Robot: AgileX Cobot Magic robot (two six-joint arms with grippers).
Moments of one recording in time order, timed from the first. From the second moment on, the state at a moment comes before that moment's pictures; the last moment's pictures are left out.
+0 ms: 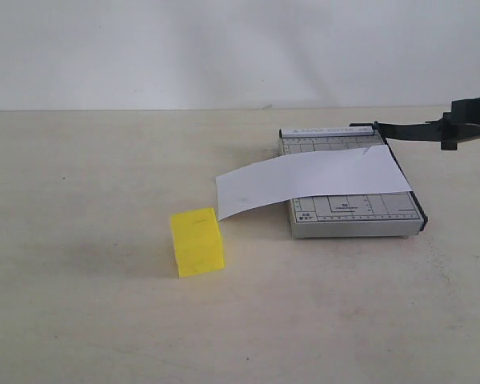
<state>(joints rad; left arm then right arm) -0.19 0.00 0.00 -0.09 0.31 0.14 0.02 1.21 -0.73 0.52 0.23 -0.49</state>
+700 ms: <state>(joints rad) -0.19 0.00 0.00 -0.09 0.31 0.14 0.02 0.89 -0.76 0.52 0.26 -0.50</state>
